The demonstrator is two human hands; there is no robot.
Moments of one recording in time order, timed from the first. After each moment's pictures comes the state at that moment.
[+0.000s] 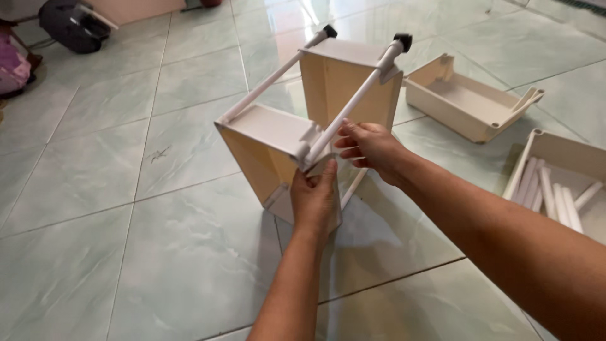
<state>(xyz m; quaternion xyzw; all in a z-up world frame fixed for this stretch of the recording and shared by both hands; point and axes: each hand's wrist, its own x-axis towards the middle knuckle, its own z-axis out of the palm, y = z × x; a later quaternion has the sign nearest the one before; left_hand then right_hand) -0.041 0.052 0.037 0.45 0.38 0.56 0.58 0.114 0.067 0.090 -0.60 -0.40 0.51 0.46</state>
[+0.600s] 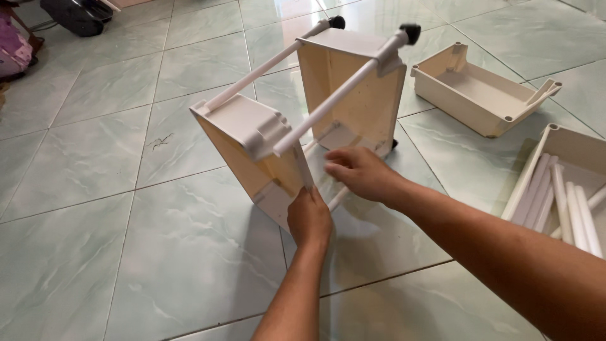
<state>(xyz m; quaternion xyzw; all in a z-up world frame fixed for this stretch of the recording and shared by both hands) -0.062 0.038 -0.012 0.63 0.65 0.33 0.28 0.087 0.045 0.050 -0.64 -0.55 0.41 0.36</state>
